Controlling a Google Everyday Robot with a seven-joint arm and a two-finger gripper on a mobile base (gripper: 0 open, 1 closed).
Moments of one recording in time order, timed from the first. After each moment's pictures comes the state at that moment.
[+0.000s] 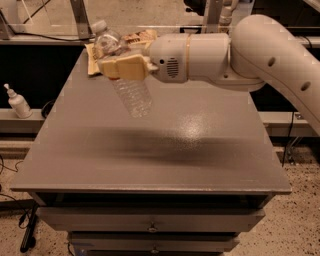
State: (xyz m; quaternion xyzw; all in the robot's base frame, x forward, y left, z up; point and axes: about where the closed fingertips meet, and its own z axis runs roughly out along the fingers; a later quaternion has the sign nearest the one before) arm 0.531 0.087 1.012 -0.44 0.60 0.44 0.50
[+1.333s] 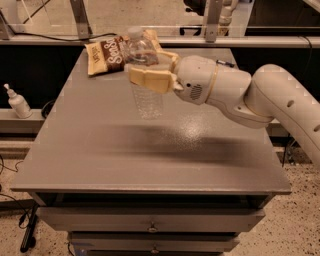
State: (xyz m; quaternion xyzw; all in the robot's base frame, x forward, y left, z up) arm 0.534 0.035 1.004 -0.39 0.52 0.47 0.60
